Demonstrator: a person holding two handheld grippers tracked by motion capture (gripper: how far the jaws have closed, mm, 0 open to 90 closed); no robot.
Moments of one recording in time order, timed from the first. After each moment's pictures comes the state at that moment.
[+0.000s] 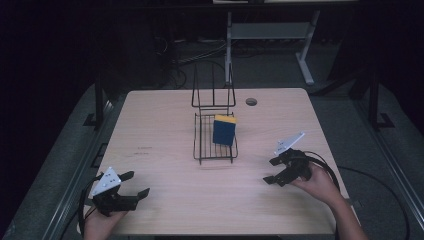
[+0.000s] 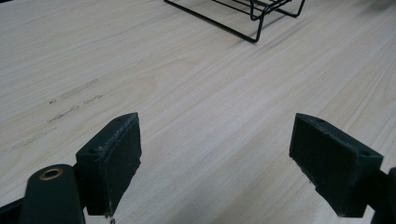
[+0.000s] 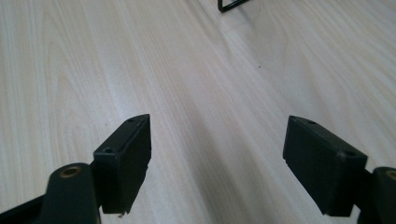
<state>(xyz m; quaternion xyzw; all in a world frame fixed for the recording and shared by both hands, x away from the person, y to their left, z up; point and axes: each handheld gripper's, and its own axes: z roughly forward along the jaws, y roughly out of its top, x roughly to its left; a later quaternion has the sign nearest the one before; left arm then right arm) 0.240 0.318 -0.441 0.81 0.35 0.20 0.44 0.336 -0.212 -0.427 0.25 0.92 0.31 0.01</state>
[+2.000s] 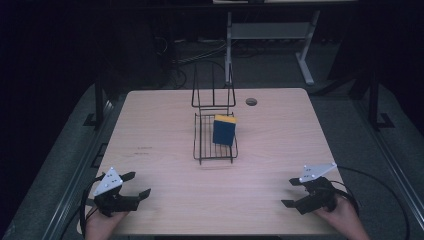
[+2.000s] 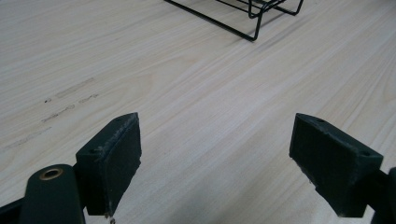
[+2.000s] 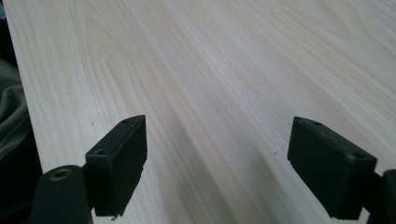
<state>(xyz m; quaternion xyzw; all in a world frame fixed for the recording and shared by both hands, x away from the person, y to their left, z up) 0.240 0.315 -0.443 0.81 0.35 0.20 0.44 0.261 -0.262 -0.449 0.28 0.89 0.35 0.05</state>
